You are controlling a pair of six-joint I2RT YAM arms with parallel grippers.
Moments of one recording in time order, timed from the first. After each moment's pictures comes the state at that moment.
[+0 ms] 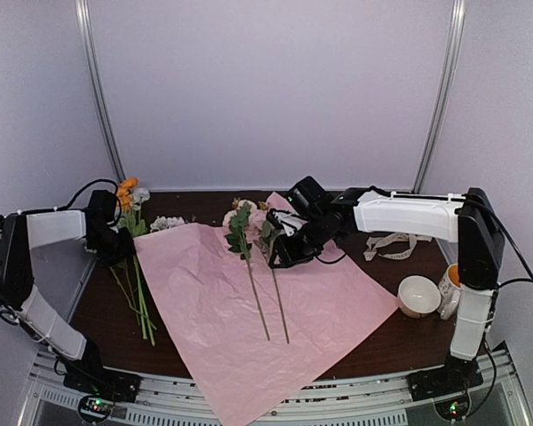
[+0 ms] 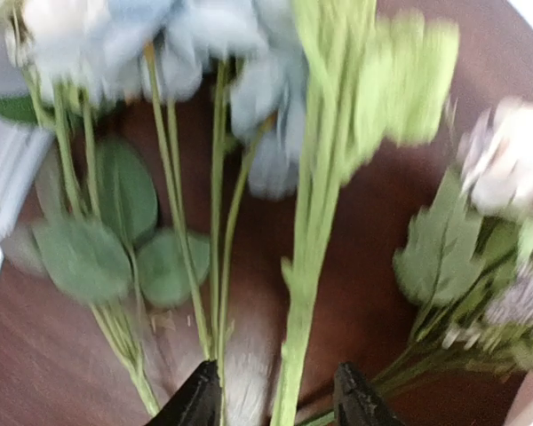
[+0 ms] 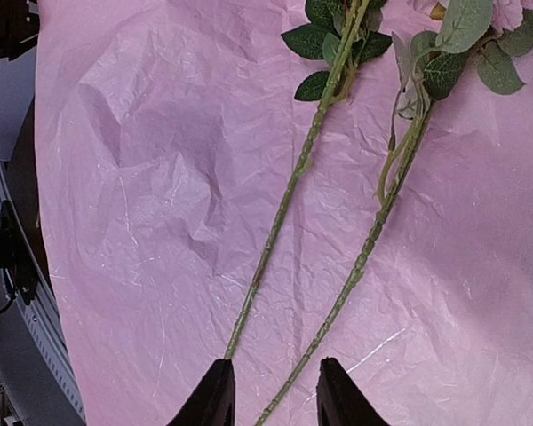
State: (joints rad) left arm -0.02 1.51 0.89 -0.46 -0.05 -0.55; right arm 0.81 1.92 1.52 -0.59 -0.27 0.34
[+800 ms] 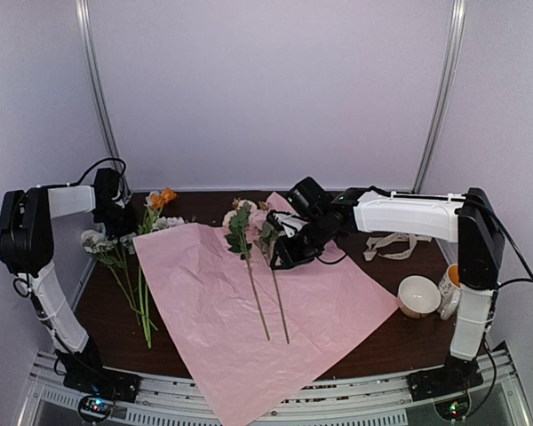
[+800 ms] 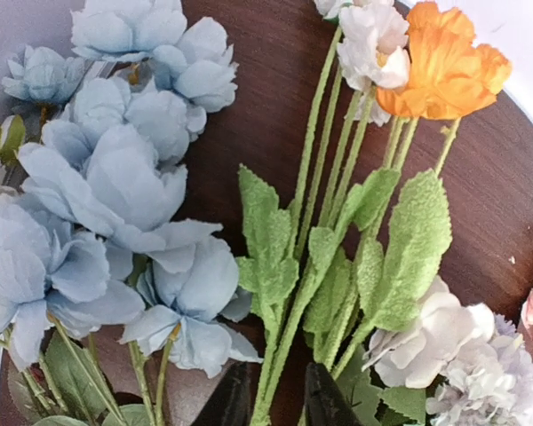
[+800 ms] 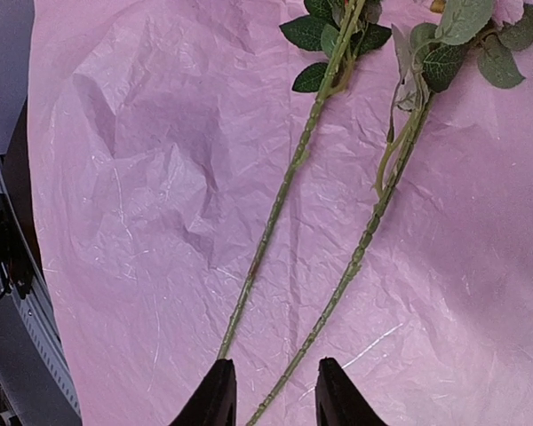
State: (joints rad) left arm 0.04 1.81 1.26 -0.44 0.06 -0.43; right arm 0.81 1.92 1.53 -0.60 -0.27 0.33
